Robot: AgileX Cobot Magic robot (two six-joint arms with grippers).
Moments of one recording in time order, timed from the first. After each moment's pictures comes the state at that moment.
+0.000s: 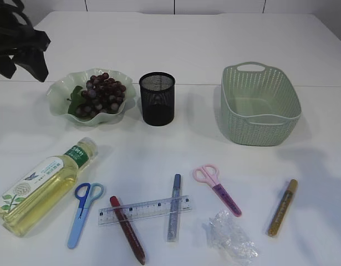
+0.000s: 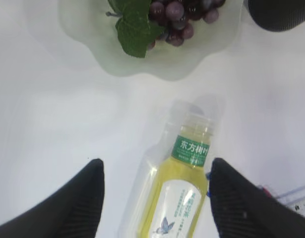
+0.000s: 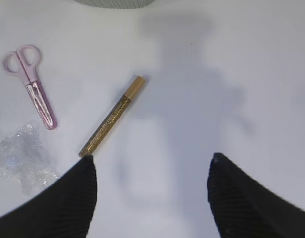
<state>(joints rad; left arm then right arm) -0.22 1.74 -1.57 0.01 1.08 -0.06 0.04 1.08 -0.88 0.03 0.97 0.03</state>
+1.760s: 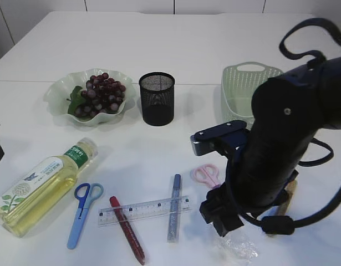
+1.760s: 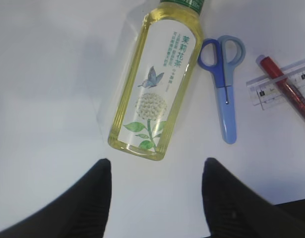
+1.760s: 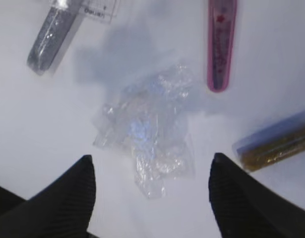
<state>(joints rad) -0.22 1.36 -1.00 -0.05 1.02 -0.05 0.59 1.69 -0.98 0.08 0.84 0.10</state>
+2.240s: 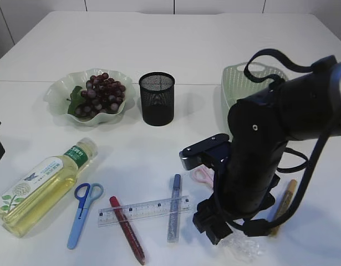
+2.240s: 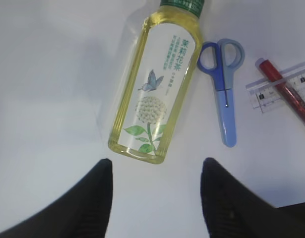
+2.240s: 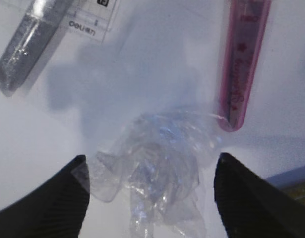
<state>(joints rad) -0.22 1.36 -1.00 -0.05 1.01 -0.05 0.59 1.84 -1.03 0.06 0.79 0.03</state>
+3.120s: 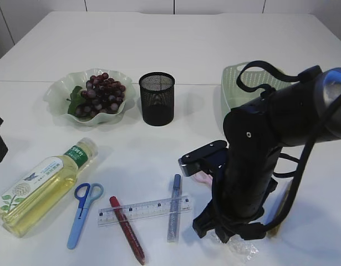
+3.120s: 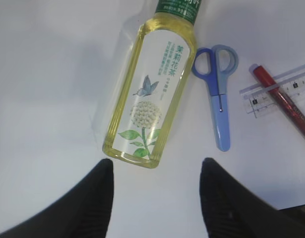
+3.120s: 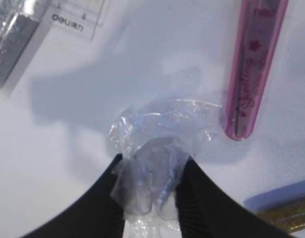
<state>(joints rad) -0.22 1.36 -1.00 -0.06 1.00 -0.05 0.59 1.89 -1.03 0.06 0.77 0.02</state>
